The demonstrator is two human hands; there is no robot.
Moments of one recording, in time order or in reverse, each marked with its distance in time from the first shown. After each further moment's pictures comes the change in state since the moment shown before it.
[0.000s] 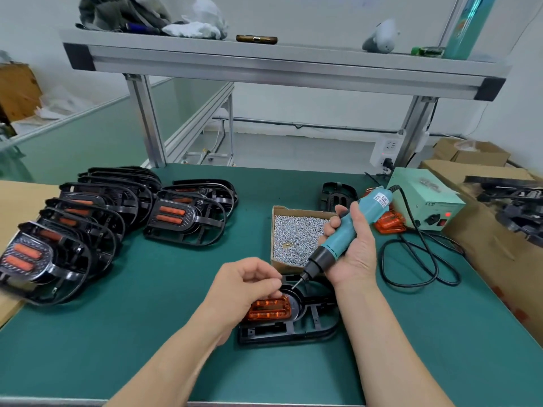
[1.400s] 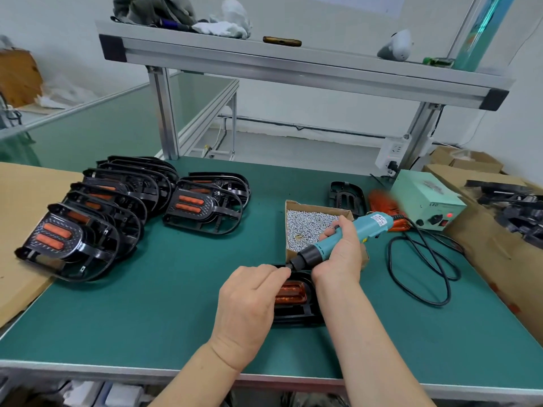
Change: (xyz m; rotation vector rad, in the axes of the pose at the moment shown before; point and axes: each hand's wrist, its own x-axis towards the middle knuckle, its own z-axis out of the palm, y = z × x) left_hand -0.033 -0.037 -0.004 0.917 0.526 1.058; right_hand -0.038 0.045 0.033 -0.076 0.448 -0.104
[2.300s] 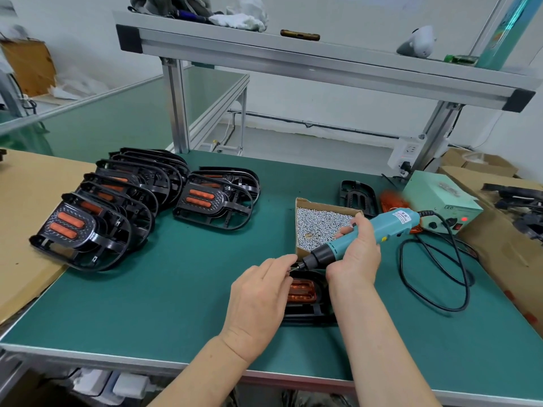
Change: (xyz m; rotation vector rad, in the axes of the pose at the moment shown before) left_hand 0.000 -0.001 0.001 -0.116 -0.156 -0.210; right_hand 0.000 -0.004 -0.001 -0.069 0.002 -0.119
